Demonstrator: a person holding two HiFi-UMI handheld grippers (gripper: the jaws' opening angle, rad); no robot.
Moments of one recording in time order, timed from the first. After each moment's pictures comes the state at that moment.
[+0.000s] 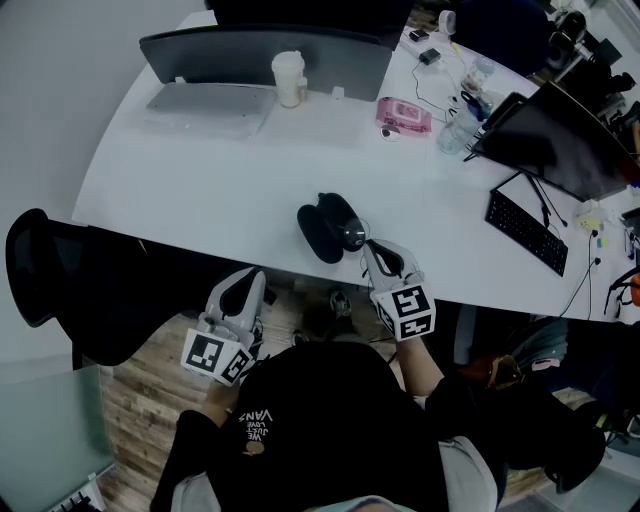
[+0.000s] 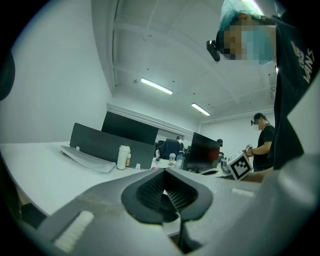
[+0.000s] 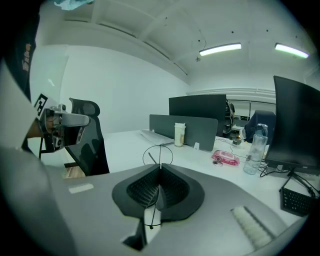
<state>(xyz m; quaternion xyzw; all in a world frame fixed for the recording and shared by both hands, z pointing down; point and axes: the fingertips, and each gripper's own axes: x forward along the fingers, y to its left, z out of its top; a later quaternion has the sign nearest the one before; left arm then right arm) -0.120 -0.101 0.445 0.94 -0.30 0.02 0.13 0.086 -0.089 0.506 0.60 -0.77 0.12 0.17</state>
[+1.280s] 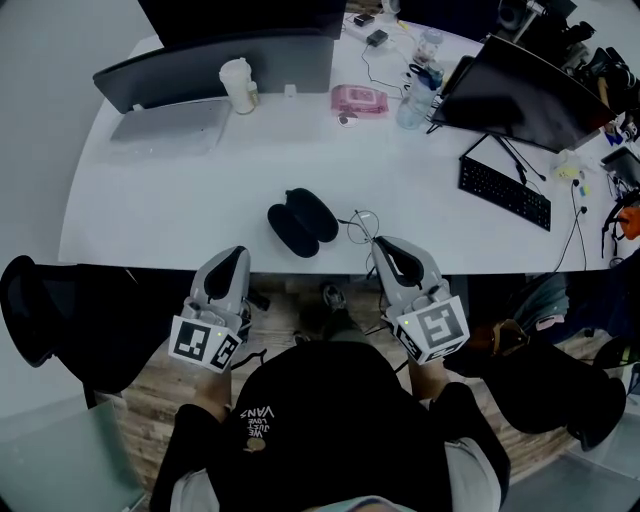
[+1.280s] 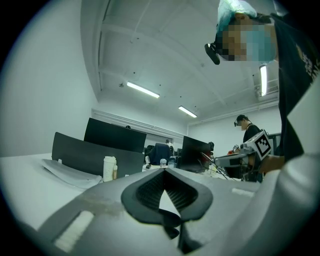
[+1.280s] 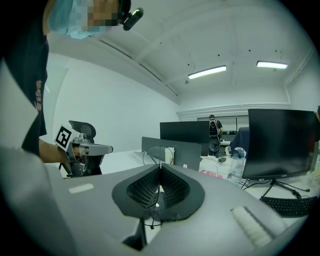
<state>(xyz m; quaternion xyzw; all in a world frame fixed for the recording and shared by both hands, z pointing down) -0.076 -0.118 0.410 0.97 -0.24 0.00 0.07 0.110 -0.022 0.390 0.65 -0.75 0.05 0.08</state>
